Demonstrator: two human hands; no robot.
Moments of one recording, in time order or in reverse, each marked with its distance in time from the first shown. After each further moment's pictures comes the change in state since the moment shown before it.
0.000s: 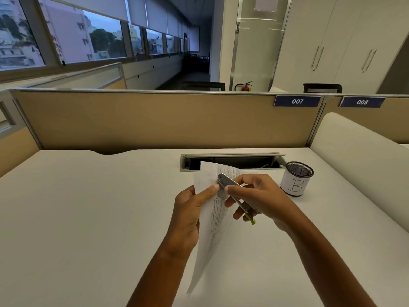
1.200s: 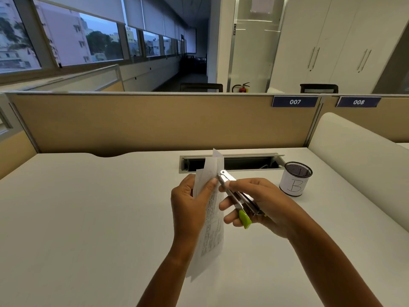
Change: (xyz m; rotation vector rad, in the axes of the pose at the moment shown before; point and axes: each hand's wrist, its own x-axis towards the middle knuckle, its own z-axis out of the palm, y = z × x) left_hand -0.003 0.005 0.005 0.276 0.206 0.351; right_hand -0.014 -0.016 0.007 0.362 -0.127 0.095
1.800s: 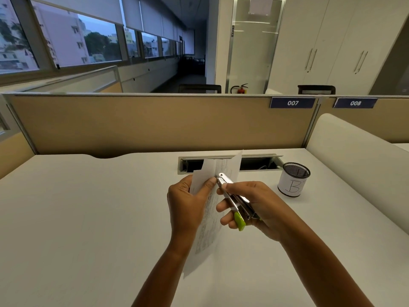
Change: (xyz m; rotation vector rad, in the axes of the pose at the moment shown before) left_hand 0.006 0.000 0.000 0.084 0.063 0.019; right_hand 0.003 0.004 0.007 0.062 0.056 0.020
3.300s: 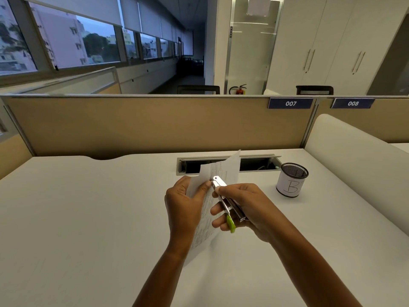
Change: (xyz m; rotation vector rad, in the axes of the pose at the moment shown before) left_hand 0.002 -0.008 0.003 0.031 0.037 0.065; right_hand 0.003 0.006 0.007 -0.065 0.035 -0.031
